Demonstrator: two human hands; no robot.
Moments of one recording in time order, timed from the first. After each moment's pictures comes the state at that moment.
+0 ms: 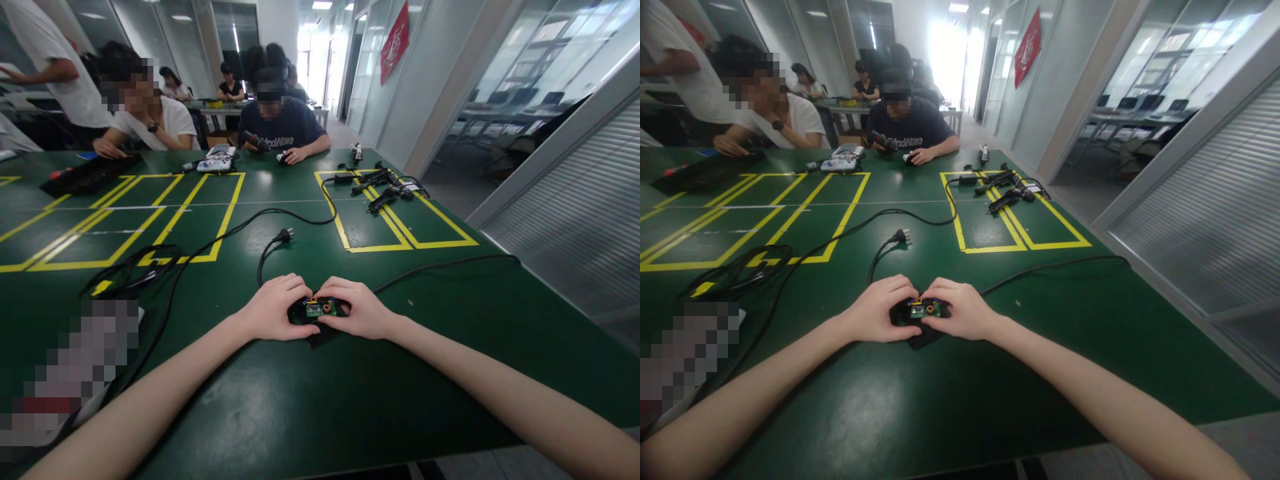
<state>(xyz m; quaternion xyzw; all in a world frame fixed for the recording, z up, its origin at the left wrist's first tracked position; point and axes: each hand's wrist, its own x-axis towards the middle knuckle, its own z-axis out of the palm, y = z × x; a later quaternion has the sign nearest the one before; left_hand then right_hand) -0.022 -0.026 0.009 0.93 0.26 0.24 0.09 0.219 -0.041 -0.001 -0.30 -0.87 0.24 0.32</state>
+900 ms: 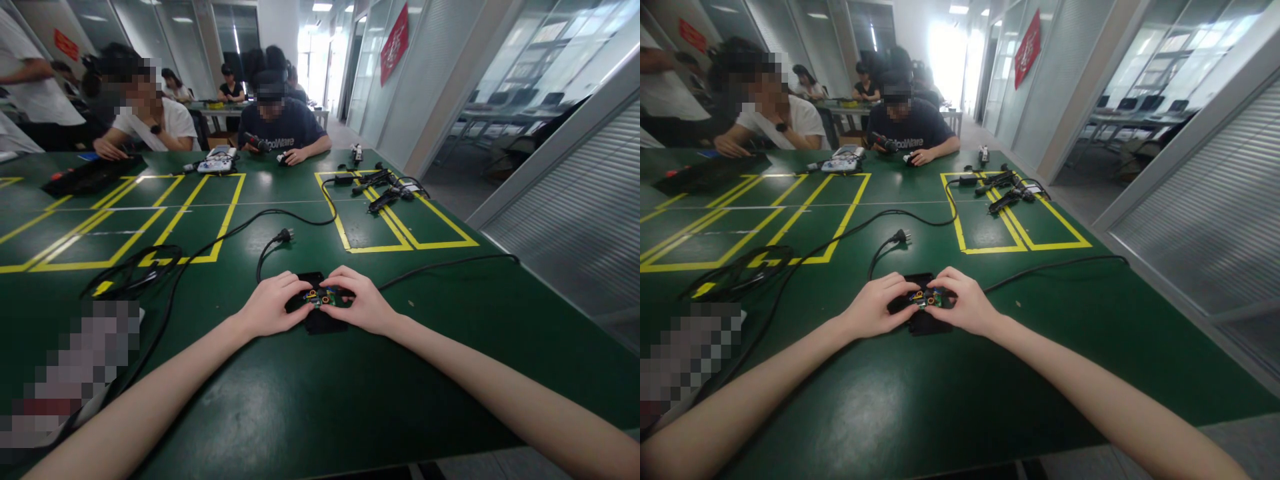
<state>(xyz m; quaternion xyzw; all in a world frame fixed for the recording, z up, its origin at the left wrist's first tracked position) -0.024 -0.025 0.006 0.91 0.29 0.29 0.08 0.219 -0.040 -0.001 -0.39 -0.80 0.25 0.37</state>
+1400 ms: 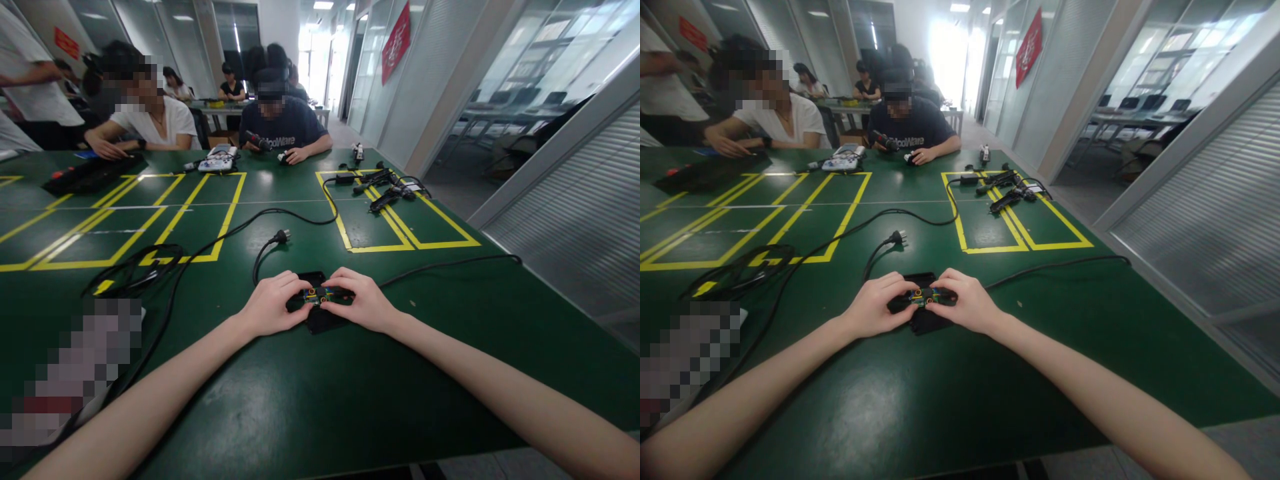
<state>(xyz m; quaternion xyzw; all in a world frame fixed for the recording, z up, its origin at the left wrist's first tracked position) -0.025 -0.026 0.005 0.90 0.29 0.31 0.07 0.223 -0.033 -0.006 -0.38 -0.84 0.19 0.34</state>
